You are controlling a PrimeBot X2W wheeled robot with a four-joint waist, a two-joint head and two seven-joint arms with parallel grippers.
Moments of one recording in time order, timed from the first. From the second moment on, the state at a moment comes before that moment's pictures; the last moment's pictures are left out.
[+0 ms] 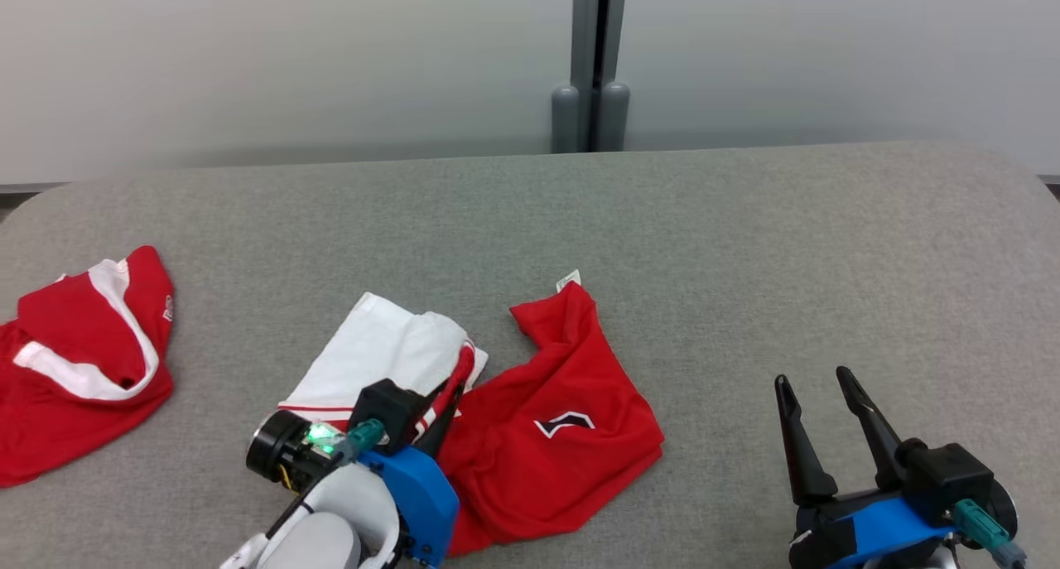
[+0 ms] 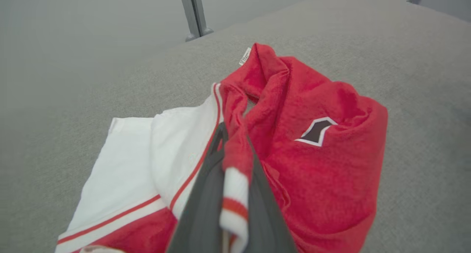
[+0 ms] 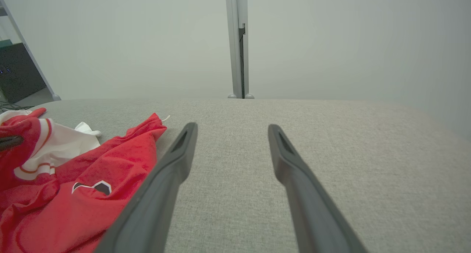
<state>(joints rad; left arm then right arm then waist) -0.26 0.23 -0.54 0.35 -0.24 -0.12 0.11 -0.04 -0.05 0.03 0.20 0.11 0.13 -0.24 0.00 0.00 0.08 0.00</state>
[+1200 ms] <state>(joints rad) 0.00 0.33 -0.33 -0.08 -0.47 0.00 0.06 -0.02 -0.05 0.00 0.29 0.10 0.13 -0.26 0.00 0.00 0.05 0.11</state>
